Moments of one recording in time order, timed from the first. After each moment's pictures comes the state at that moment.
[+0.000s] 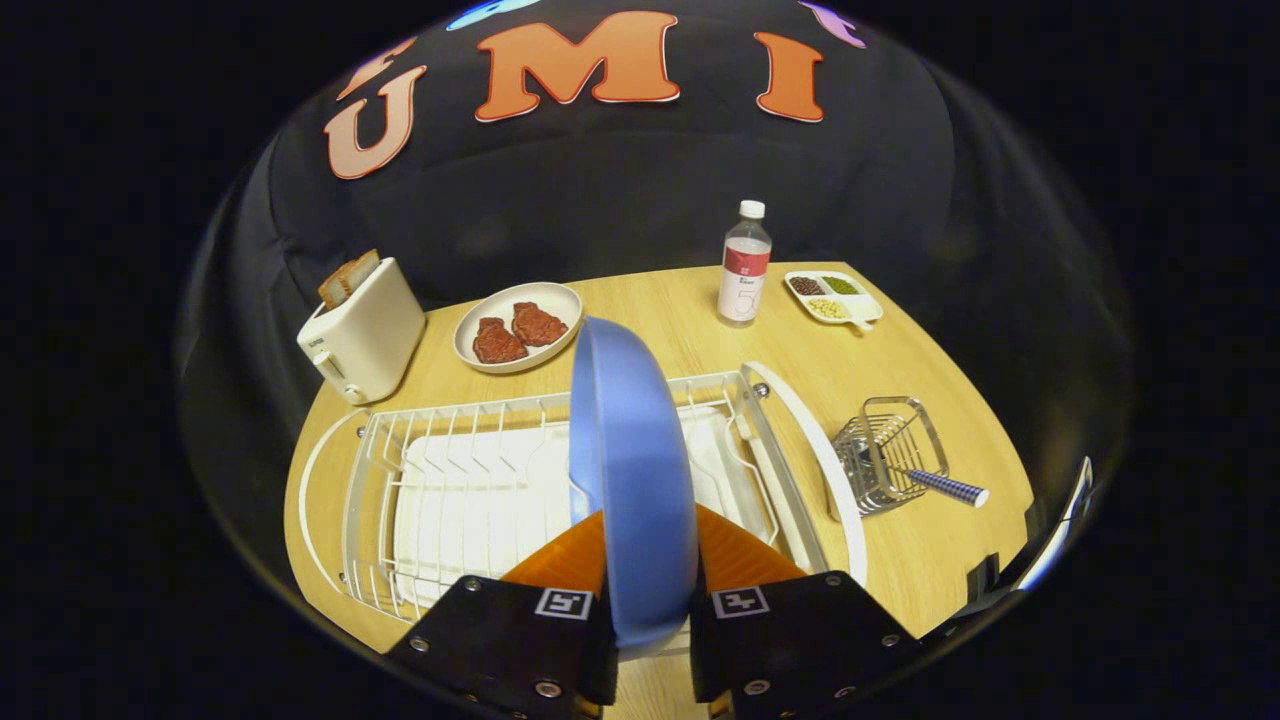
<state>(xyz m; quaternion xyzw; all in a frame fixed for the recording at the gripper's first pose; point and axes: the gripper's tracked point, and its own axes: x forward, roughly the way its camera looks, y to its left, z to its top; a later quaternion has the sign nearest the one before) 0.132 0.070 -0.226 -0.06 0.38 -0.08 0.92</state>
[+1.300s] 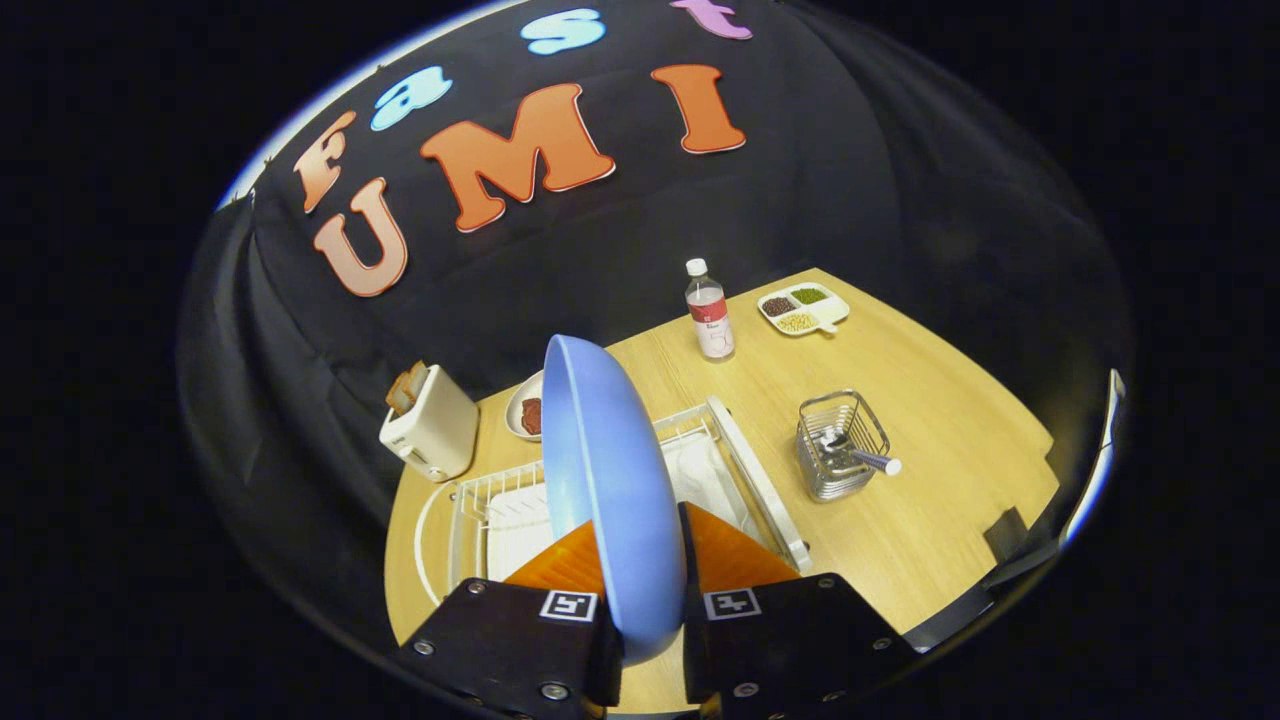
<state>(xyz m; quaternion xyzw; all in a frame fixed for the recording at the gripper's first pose) 0.059 0.055 -0.142 0.13 0.33 -0.03 0.93</state>
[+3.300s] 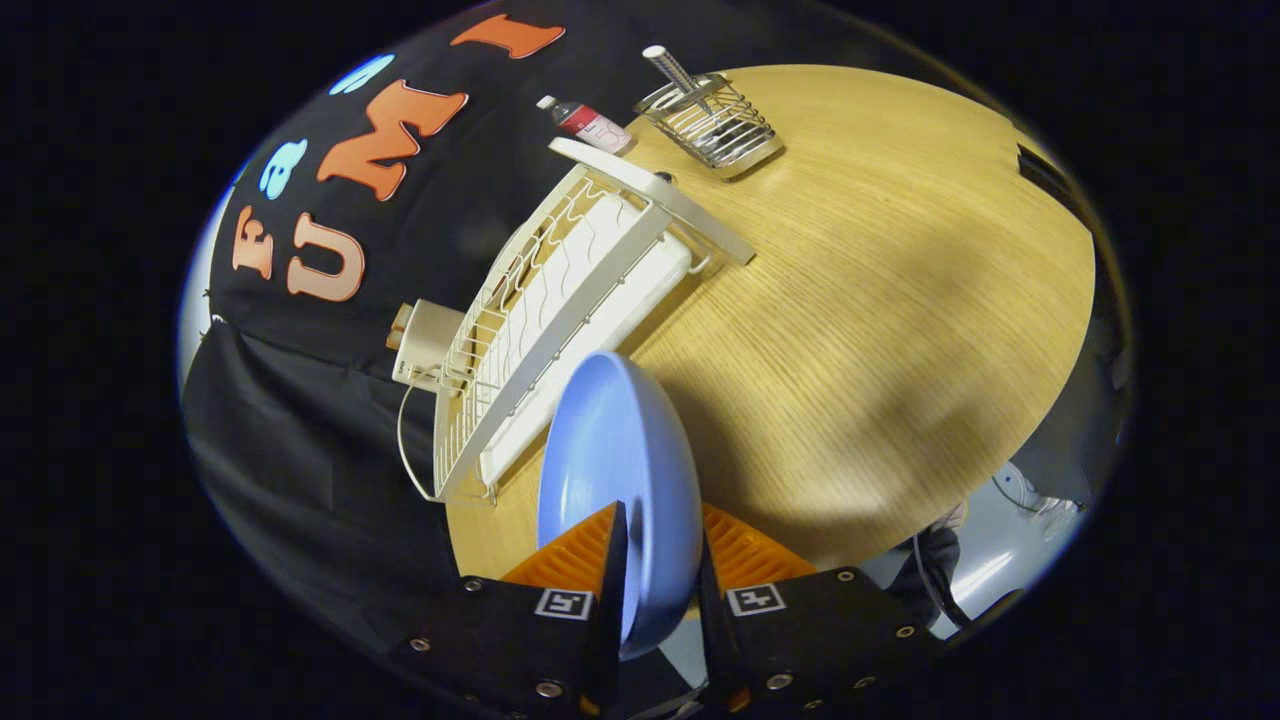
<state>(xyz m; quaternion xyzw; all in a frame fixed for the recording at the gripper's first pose) -0.084 0.051 -0.334 0.31 0.46 -0.01 0.83</state>
